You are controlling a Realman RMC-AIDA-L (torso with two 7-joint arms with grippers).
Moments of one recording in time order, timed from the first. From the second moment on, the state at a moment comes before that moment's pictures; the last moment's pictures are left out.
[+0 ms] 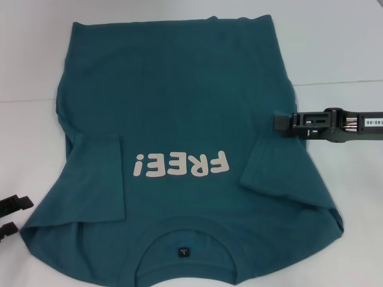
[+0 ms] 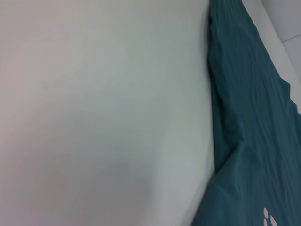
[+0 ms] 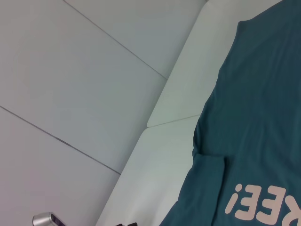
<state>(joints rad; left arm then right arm) -0.41 -2.07 0.32 0.72 2.31 1.31 -2.43 0.58 1.94 -0.70 -0.75 -1.93 -1.62 2.31</state>
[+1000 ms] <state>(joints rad) -0.41 -2.07 0.36 0.72 2.30 1.42 -2.43 0.58 1.94 -0.70 -0.75 -1.93 -1.62 2.31</state>
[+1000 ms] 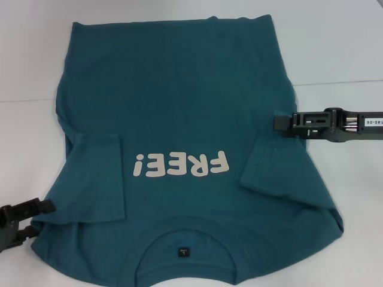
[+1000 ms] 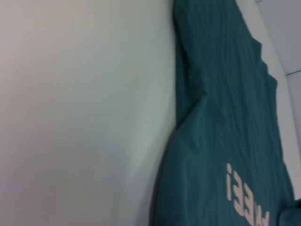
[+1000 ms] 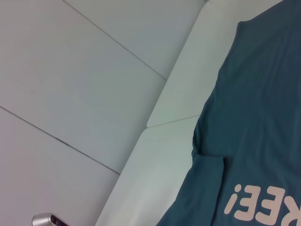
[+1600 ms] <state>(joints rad) -0.40 -2.07 0.35 0.73 2.30 1.47 -2.43 0.58 1.93 -0.70 -0.73 -1.93 -1.62 2.30</state>
